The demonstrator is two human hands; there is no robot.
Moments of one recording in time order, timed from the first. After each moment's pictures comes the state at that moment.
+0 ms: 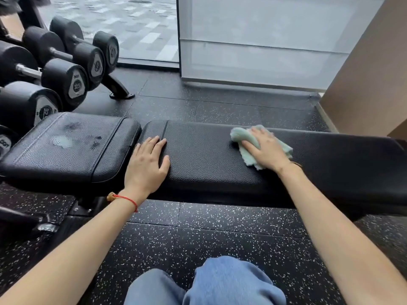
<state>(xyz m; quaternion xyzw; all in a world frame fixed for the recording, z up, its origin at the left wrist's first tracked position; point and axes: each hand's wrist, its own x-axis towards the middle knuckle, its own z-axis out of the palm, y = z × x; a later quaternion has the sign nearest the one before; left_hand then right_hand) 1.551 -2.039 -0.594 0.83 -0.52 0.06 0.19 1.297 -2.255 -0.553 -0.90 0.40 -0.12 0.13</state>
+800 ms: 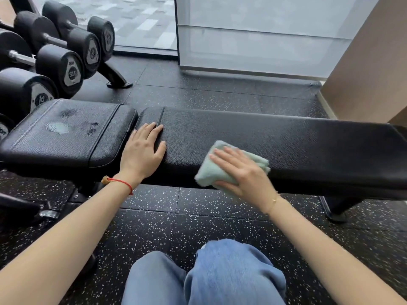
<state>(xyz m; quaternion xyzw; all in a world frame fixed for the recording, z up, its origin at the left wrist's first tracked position) 1.556 -2.038 -0.596 0.82 -0.53 0.06 0.21 1.272 -2.144 -0.589 -0.97 0.17 -0.18 0.05</state>
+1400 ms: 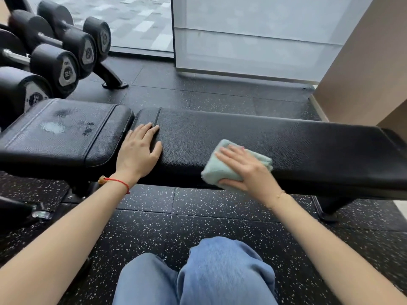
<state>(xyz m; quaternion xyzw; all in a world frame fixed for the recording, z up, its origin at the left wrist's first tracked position) 1.556 -2.039 -0.595 0.82 -0.52 0.05 0.22 1.256 -2.158 -0.581 -0.97 0.18 -0.17 0.06</state>
